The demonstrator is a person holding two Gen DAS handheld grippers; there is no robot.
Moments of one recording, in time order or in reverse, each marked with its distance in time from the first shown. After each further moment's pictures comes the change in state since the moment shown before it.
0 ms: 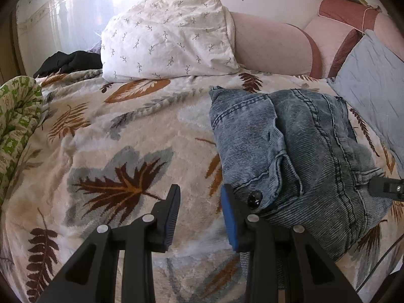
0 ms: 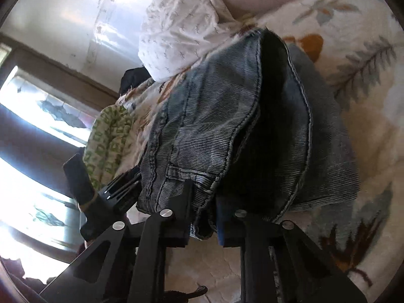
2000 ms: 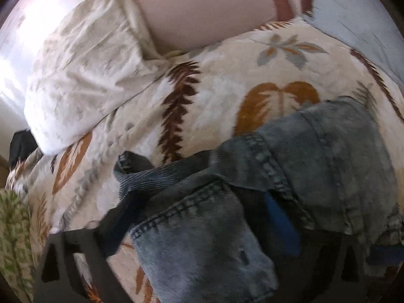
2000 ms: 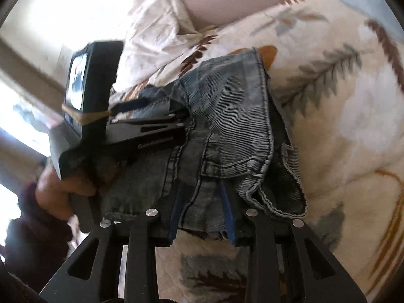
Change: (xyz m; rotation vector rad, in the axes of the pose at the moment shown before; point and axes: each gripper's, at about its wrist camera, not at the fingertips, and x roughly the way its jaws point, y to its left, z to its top) left arm 0.113 -0.129 0.086 0.378 0.153 0.086; right arm -0.002 -0.054 0.005 0.034 -0.050 -0.184
